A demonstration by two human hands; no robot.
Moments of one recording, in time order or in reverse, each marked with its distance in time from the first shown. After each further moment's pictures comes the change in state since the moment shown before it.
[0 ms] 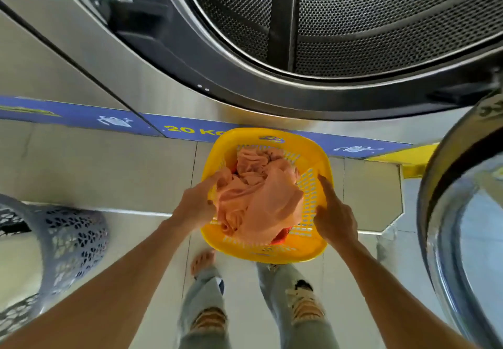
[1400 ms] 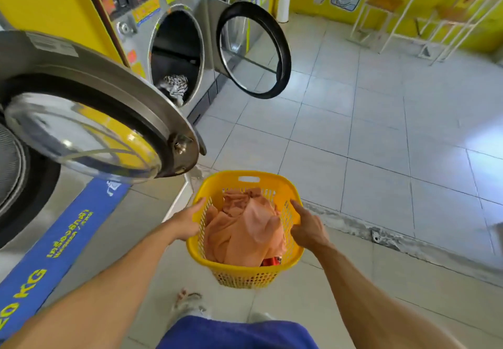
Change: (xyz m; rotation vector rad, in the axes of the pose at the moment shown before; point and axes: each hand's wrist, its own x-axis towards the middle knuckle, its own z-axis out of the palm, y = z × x) left_hand -0.464 0.202 0.223 0.858 -0.600 0.813; right_hand -0.652 0.346 0.080 0.855 0.456 0.761
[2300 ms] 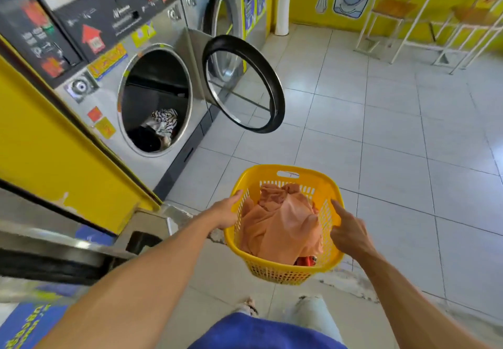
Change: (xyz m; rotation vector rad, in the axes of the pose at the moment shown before) left_hand 0.264 0.255 -0.113 0.116 -0.014 0.093; right_hand 0.273 0.001 -0.209 -0.042 0.131 0.065
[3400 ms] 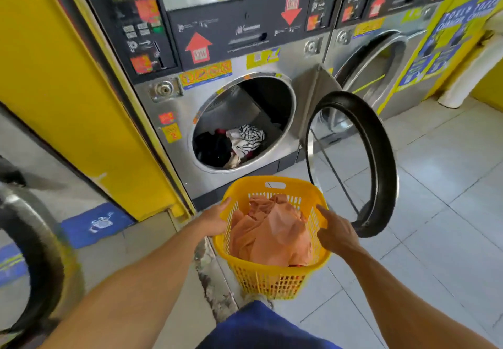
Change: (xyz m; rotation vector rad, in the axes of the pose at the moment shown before) left_hand 0.234 -0.064 -0.184 -0.509 0.326 -0.555; right_hand 0.428 -0.319 -0.006 -0.344 -0.277 -0.647
